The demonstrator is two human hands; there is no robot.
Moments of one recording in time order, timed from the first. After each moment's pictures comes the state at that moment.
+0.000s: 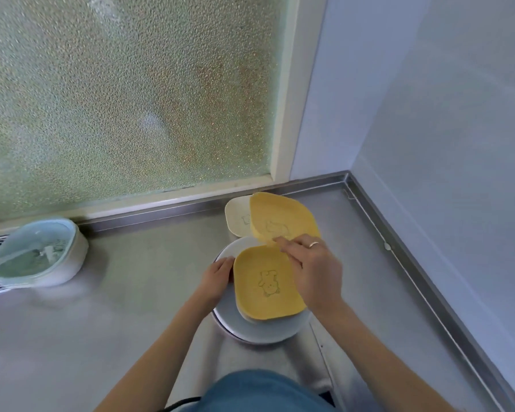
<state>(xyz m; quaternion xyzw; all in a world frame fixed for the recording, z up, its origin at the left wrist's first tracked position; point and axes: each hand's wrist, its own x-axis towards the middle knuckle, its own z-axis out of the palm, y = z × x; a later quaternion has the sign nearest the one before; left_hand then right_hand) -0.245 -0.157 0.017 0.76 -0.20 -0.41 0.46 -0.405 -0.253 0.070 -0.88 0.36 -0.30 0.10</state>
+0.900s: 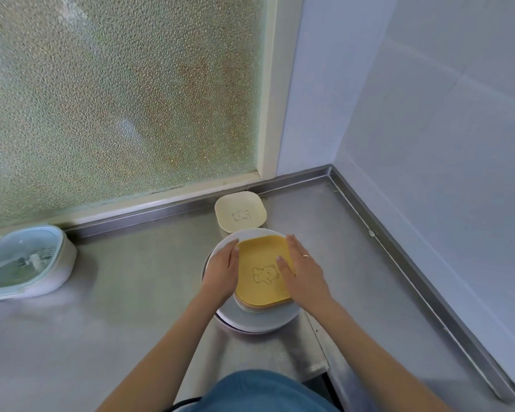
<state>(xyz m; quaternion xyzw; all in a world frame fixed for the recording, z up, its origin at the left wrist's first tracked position) -0.258 -0.163 0.016 0.80 -0.38 -0.26 0.38 -0.419 -0.240 0.029 -0.84 0.46 -0.06 0.28</state>
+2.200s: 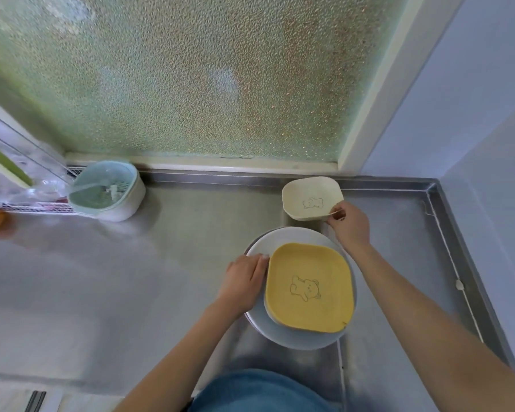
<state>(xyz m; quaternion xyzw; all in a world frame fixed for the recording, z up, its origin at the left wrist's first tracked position) -0.263 -0.141 0.011 0.87 -0.32 -0.21 0.31 -0.314 -0.390 -0.024 -0.84 0.43 -0.12 0.32</state>
